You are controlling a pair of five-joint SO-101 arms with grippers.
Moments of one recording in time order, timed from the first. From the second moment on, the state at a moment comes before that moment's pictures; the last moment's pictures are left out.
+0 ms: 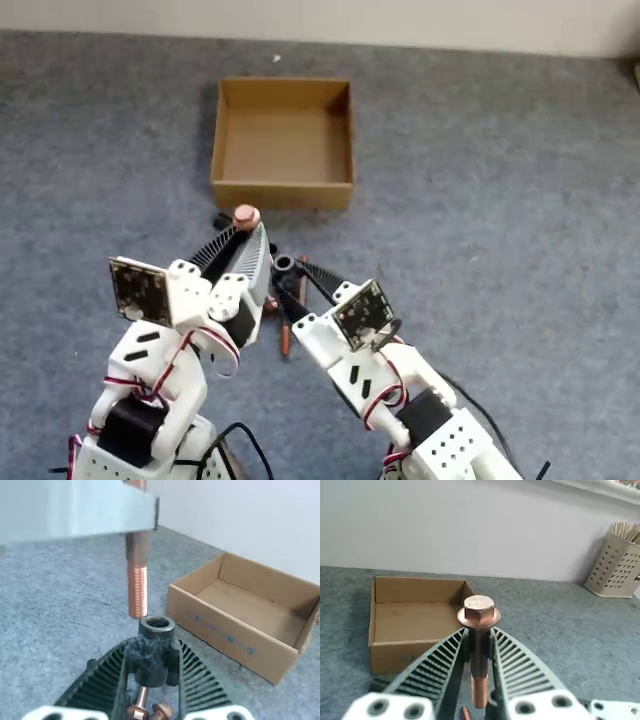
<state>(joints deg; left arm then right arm) 18.8 -103.3 78.5 40.0 21.1 -43.1 -86.4 95.8 8.9 6.8</state>
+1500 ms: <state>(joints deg) 23.2 -103.9 77.8 40.0 21.1 -44.7 -86.5 95.8 8.8 6.8</state>
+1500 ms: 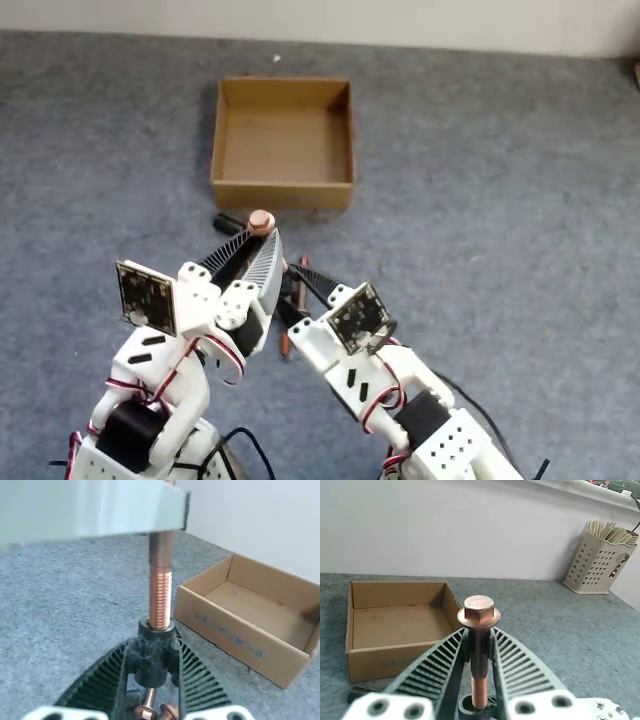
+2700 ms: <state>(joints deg) 20.2 -104.1 67.7 64.9 13.6 -29.4 -86.5 95.8 8.9 6.9</state>
